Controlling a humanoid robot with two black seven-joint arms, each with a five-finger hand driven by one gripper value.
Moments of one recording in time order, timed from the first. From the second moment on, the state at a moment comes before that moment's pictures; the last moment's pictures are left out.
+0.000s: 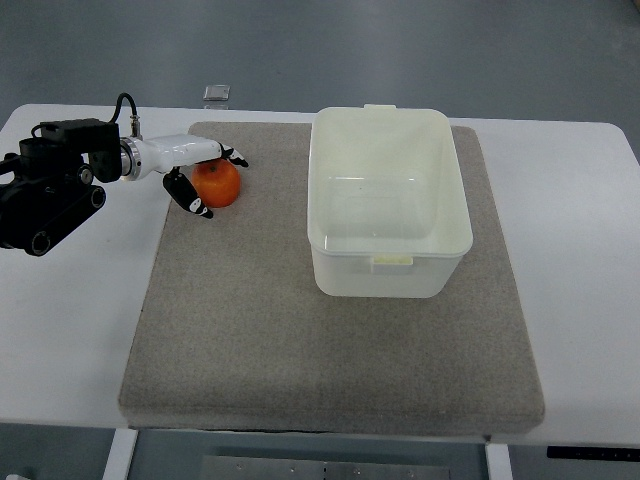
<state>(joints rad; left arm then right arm) -0.99 0.43 -0.44 -0.71 1.74 -0.24 -0.31 0.02 0.00 -0.05 0.18 0.03 -0.29 0.18</state>
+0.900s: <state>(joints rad) -1.17 0.57 -0.49 -0.87 1.71 -0.39 -0.32 0.02 0.00 -0.05 0.18 0.03 -0.29 0.18</state>
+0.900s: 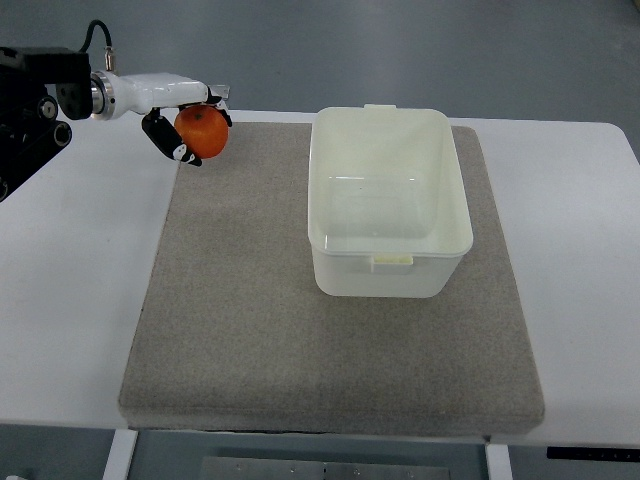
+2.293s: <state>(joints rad) -1.30 0.10 -0.45 -0.92 1.83 -0.55 -0.22 0.02 0.00 -0.05 0.18 0.03 -0.29 0.18</state>
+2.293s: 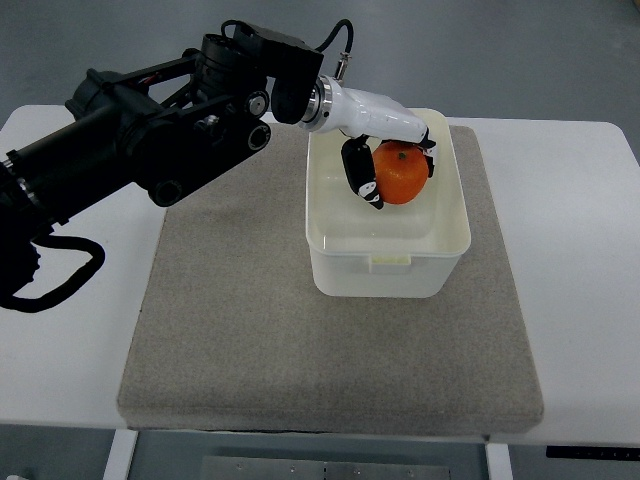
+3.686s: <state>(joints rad) -1.22 0.23 -0.57 -0.92 1.35 -0.35 -0.23 0.02 0.00 -0.05 0.18 0.03 -0.29 0.18</state>
